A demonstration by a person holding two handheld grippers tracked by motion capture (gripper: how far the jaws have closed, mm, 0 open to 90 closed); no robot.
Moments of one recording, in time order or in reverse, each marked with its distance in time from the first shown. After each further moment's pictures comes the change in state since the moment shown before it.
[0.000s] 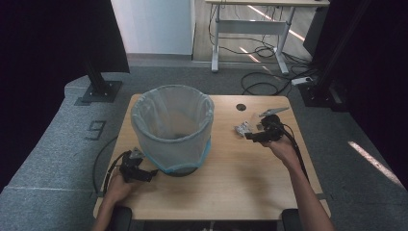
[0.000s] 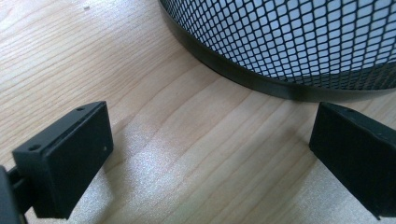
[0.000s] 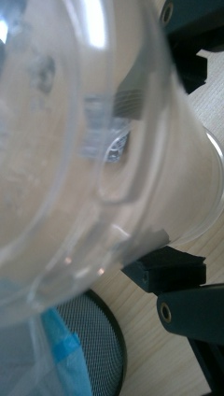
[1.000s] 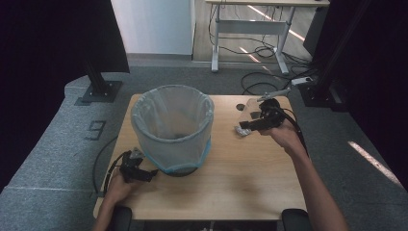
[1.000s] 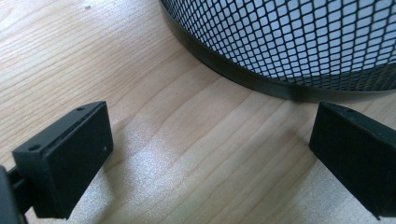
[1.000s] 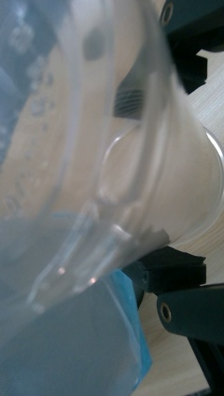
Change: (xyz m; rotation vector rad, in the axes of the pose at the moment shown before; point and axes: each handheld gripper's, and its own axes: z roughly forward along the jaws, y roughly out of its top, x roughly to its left) left arm -0.001 0.000 0.000 -0.001 0.004 -0.004; right arm 0.024 0.059 -0.044 -0.032 0.131 -0.043
